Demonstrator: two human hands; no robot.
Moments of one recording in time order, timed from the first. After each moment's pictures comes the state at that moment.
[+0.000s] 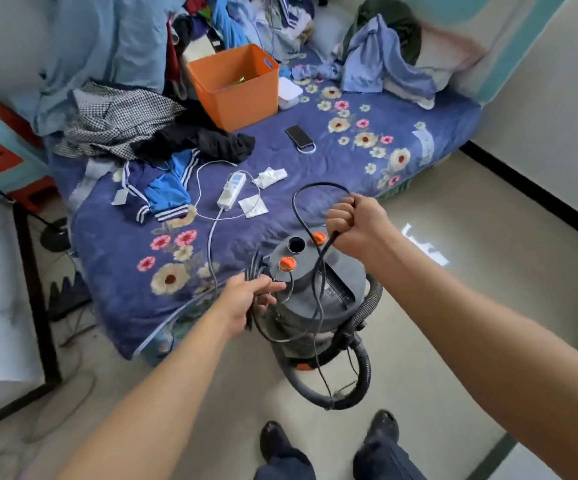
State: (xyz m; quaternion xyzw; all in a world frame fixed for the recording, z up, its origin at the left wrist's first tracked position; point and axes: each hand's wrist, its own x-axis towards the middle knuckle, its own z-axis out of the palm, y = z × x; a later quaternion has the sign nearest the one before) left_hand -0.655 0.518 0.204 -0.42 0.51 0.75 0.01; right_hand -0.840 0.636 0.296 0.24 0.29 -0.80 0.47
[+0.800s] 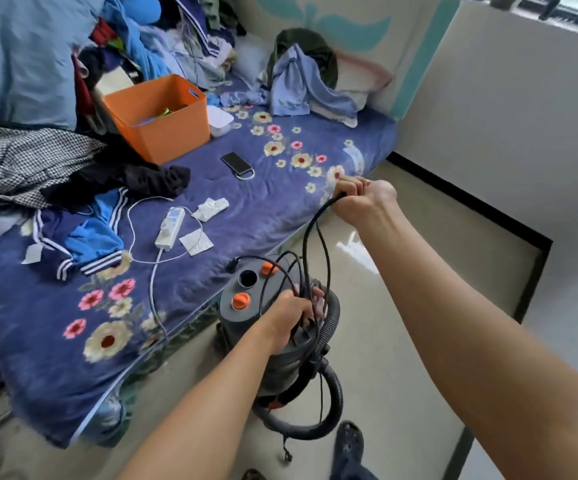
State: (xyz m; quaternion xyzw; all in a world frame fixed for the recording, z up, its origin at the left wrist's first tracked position) left_hand -0.764 0.597 0.223 -0.24 0.57 0.77 0.15; right_hand -0.936 0.670 0.343 0.31 0.13 -0.90 0.27
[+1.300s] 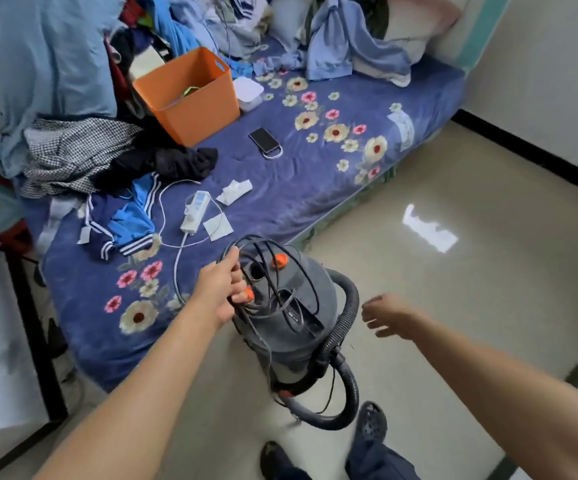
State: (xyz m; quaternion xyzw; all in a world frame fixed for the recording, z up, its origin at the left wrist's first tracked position) left_hand -0.826 0.555 0.228 -0.47 0.44 0.76 -0.07; right_hand -0.962 0.812 0.113 0.06 0.79 -0.32 0.52
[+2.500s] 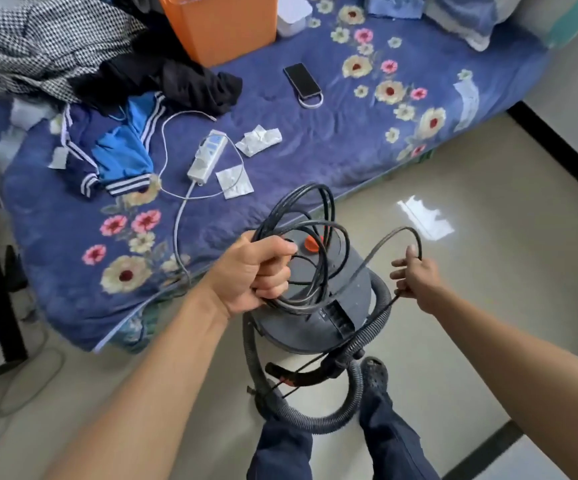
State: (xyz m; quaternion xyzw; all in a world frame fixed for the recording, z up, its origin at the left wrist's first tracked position) left_hand -0.819 0.460 0.181 -0.21 0.40 0.89 0.06; right_hand -1.013 0.695 0.046 0.16 0.82 -0.43 0.35
